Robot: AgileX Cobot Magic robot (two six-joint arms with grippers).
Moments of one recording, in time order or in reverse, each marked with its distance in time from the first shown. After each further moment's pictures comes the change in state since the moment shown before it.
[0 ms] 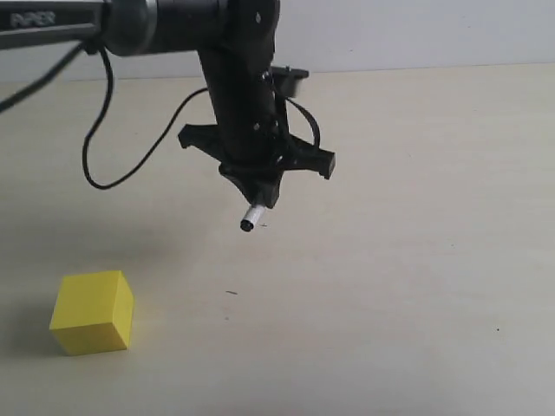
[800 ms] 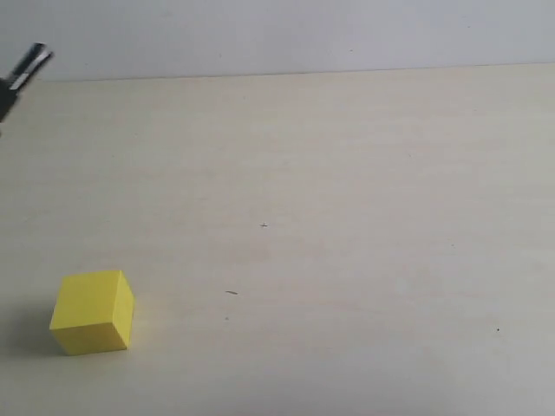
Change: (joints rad) left arm 0.360 -0.840 0.534 0.127 0.081 0.278; right arm 0.000 0.000 0.000 0.000 0.000 0.000
